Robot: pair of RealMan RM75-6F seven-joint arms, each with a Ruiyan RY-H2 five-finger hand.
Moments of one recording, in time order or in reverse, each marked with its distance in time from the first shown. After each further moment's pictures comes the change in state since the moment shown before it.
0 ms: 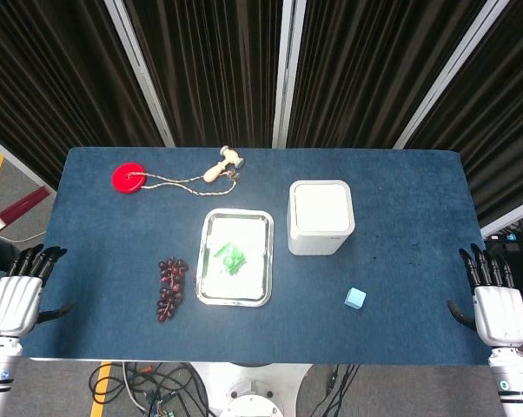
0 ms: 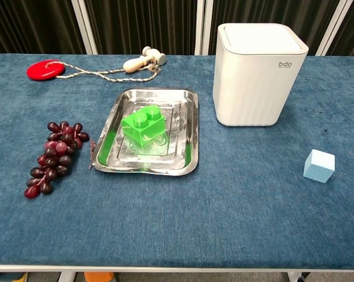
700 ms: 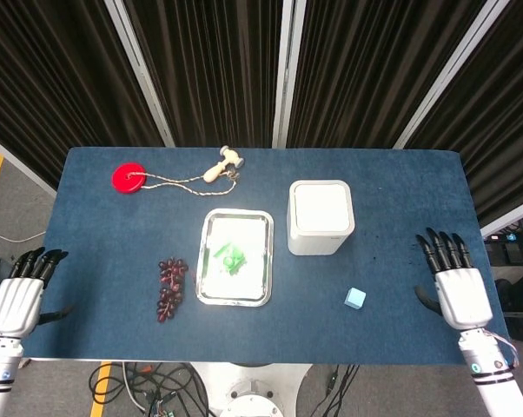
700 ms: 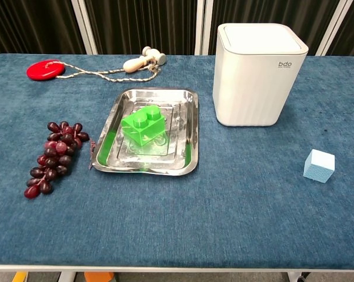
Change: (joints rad) left arm 0.000 -0.018 0.009 0.030 -0.004 -0.014 -0.012; right arm 0.127 -0.025 0.036 -0.077 -0.107 -0.065 -0.090
